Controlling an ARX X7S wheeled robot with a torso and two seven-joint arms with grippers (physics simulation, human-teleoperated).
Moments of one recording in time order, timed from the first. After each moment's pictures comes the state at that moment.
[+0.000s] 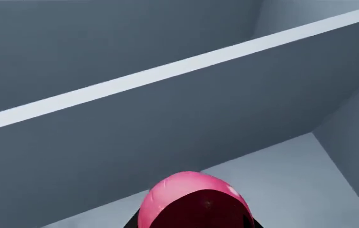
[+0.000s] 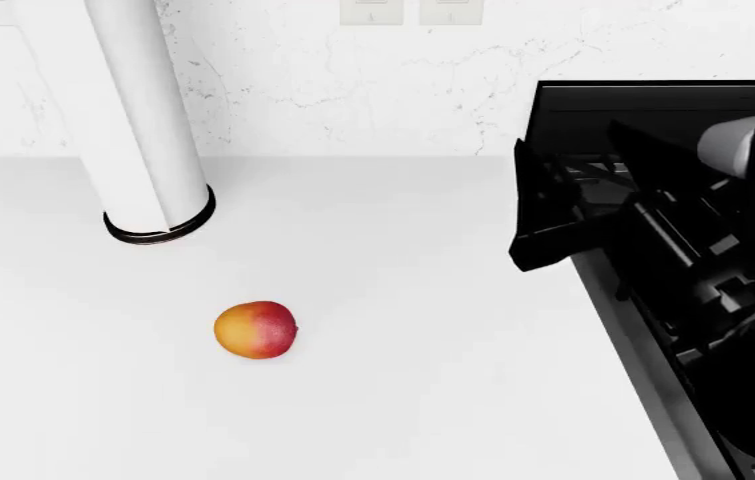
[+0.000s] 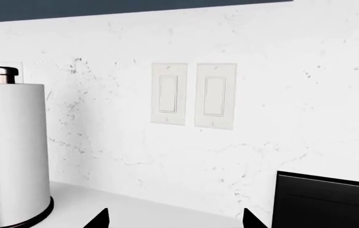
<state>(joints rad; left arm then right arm) -2.24 -0.13 0.59 -1.06 -0.37 -0.22 0.11 0.68 0.54 0.08 -0.68 1.02 1.02 0.29</state>
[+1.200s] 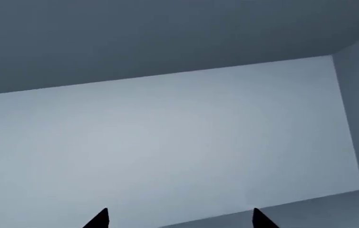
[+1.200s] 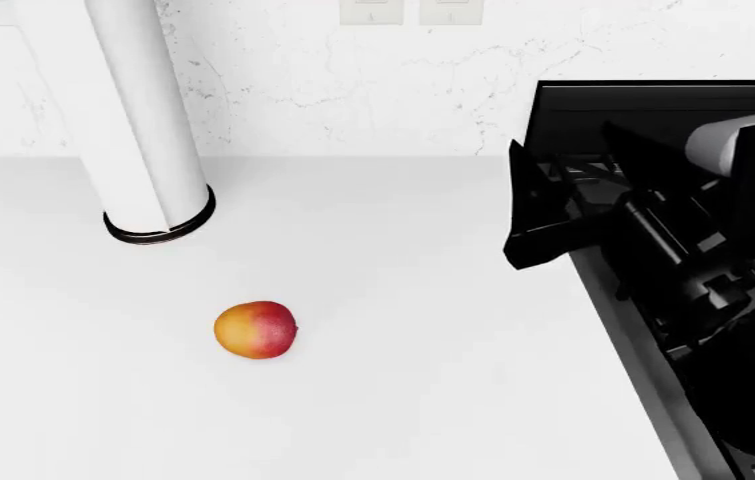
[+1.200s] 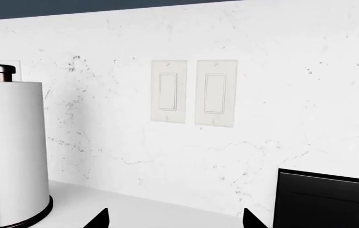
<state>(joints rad) -2.32 -0.05 0.13 -1.31 -0.02 -0.53 0.20 0.68 0.54 0.05 -0.66 1.00 0.99 0.30</state>
